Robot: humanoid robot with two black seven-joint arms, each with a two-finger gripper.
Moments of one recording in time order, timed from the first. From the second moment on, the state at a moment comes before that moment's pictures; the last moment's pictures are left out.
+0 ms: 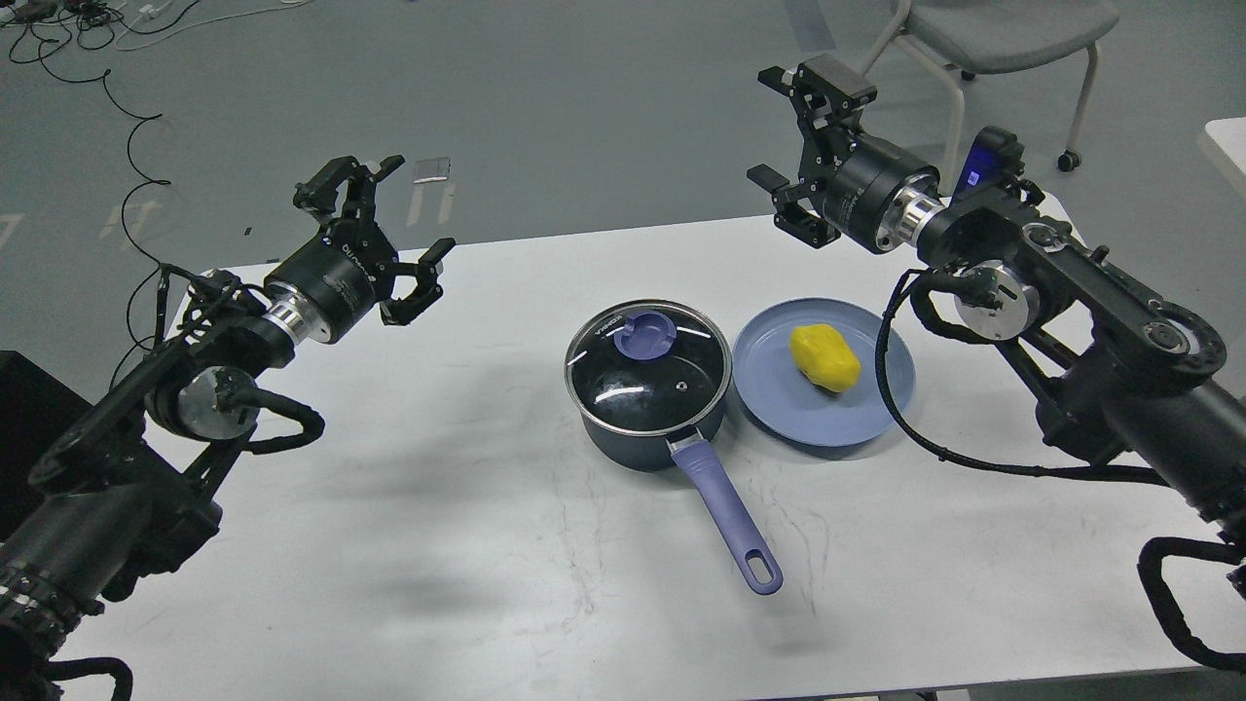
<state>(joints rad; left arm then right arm) -0.71 0.43 -0.80 -0.90 0.17 -0.39 -0.06 0.70 -0.20 1.01 1.11 -0.68 0.14 -0.08</state>
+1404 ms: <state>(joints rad) -0.71 0.41 -0.79 -0.93 0.20 -0.38 -0.06 0.69 -0.19 1.01 1.12 -0.72 0.13 -0.08</state>
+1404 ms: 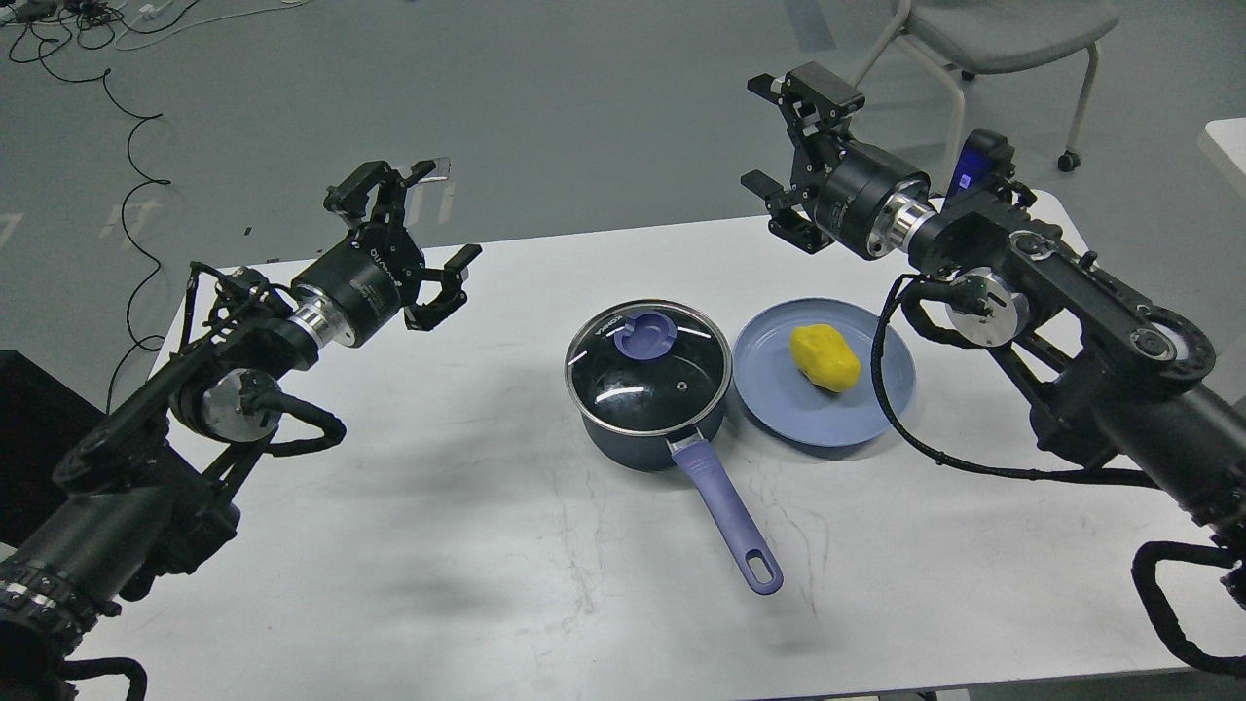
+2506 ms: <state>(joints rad) -0.72 0.42 -0.80 -0.93 0.21 -0.36 -0.19 0.67 -0.18 1.00 1.13 -0.71 0.15 -0.09</state>
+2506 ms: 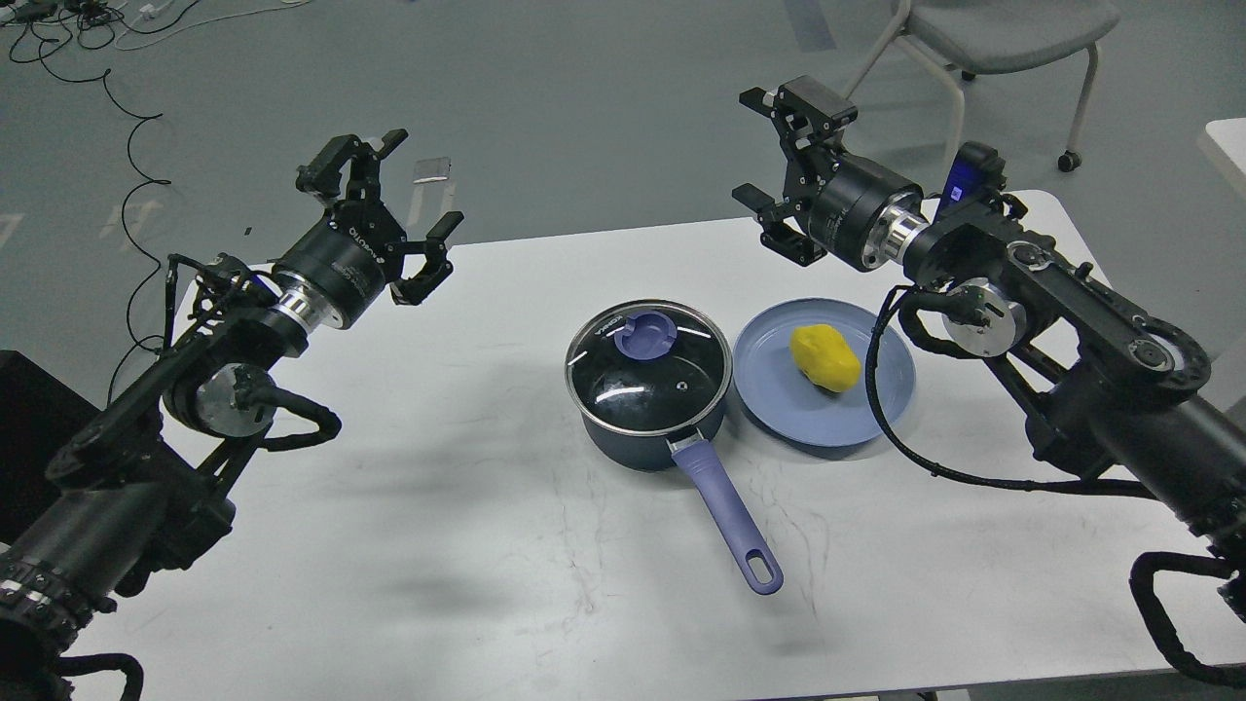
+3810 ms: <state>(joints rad) -1.02 0.37 -0.40 -1.24 2.00 0.11 -0.31 0.56 -0.42 1.15 0.93 -0.40 0.25 -0.08</state>
